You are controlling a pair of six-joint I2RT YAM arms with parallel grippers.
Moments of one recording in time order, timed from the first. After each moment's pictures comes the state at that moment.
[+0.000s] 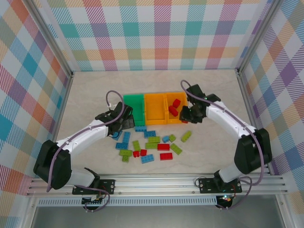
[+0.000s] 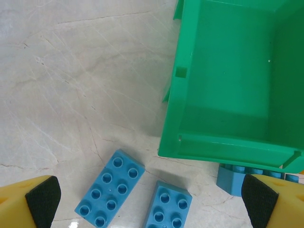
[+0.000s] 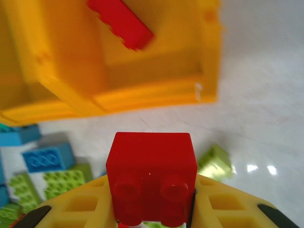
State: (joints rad) left arm -0.56 1.37 0.91 -0.62 -0.37 -0.68; right arm 0.44 1.56 1.25 -0.90 -0.12 0.57
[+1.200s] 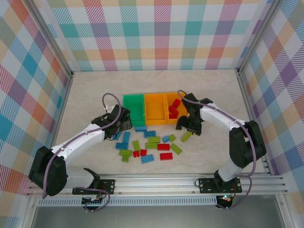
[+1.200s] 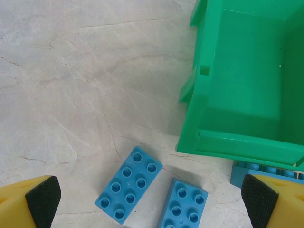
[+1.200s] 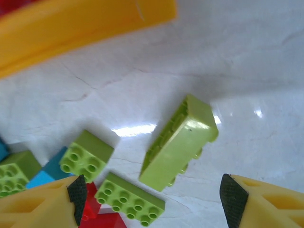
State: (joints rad) left arm -0.56 1.29 0.85 -0.62 -0.41 -0.68; right arm 0.46 1.61 1.11 -0.97 -0.13 0.70
